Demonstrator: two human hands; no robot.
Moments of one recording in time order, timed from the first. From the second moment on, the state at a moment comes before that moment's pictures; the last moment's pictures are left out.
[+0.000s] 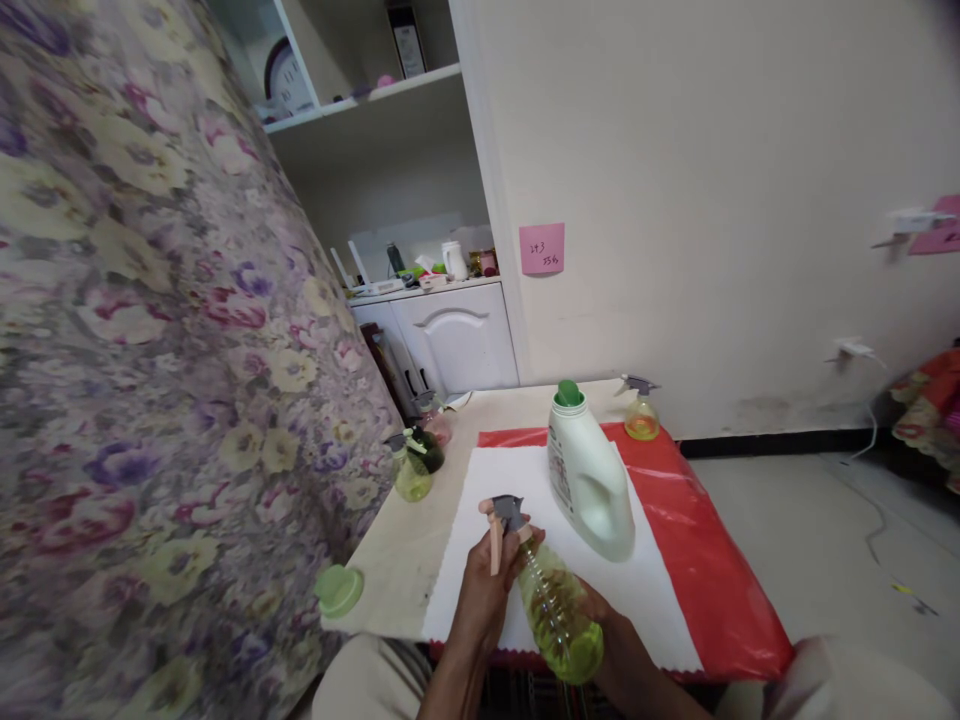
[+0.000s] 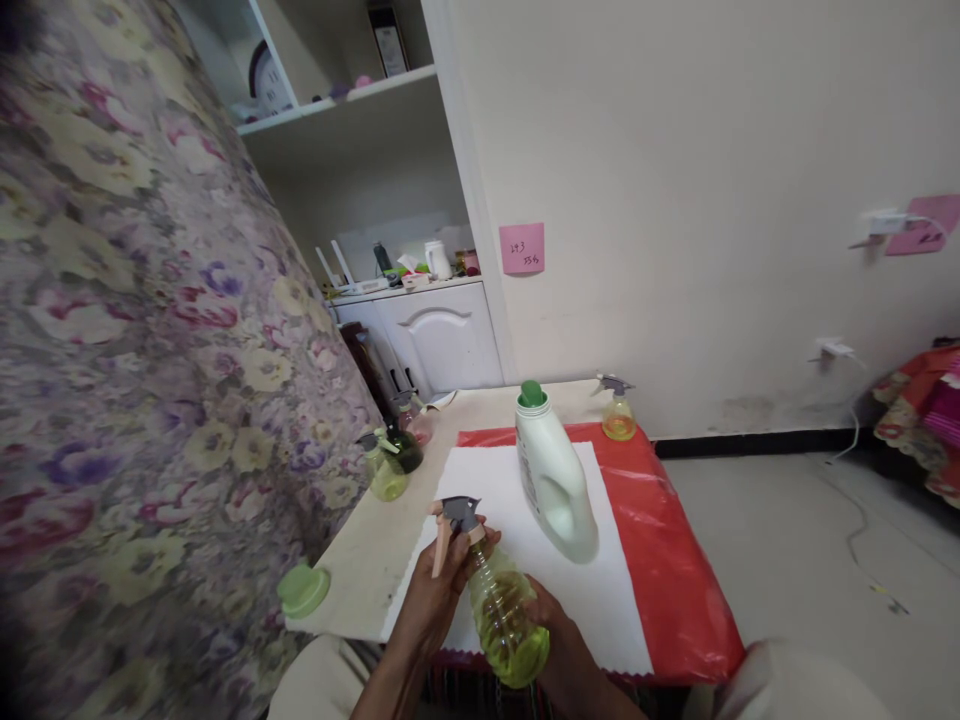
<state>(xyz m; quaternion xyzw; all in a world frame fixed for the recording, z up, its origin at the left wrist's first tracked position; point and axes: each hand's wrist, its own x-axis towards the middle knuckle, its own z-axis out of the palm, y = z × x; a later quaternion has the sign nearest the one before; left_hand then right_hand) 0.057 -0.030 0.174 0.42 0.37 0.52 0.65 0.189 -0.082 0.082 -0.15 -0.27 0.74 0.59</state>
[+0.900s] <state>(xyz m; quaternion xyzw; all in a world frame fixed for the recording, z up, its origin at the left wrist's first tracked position) 0.067 -0.033 0.173 0.39 0.41 0.55 0.61 0.185 -0.079 0.079 -0.21 -0.24 0.75 0.58</state>
